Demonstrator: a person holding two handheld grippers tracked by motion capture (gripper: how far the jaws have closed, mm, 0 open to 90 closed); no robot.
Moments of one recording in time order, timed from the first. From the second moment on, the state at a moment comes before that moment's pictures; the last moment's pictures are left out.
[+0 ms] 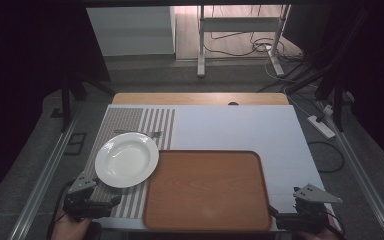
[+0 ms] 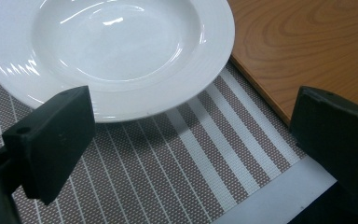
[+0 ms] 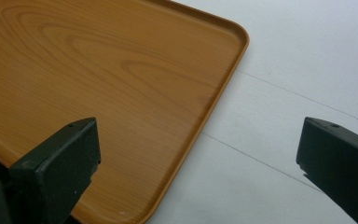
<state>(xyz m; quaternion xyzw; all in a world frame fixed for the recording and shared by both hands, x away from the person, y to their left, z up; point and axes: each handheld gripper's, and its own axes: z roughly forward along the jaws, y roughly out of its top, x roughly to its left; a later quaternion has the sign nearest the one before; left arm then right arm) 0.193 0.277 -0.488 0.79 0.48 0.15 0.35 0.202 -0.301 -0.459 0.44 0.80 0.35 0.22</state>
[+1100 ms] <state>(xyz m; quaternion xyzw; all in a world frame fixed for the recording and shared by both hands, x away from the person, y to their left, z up) 0.195 0.289 -0.488 0.78 0.48 0.10 0.39 0.201 -0.299 -0.460 0.43 0.81 0.35 0.21</state>
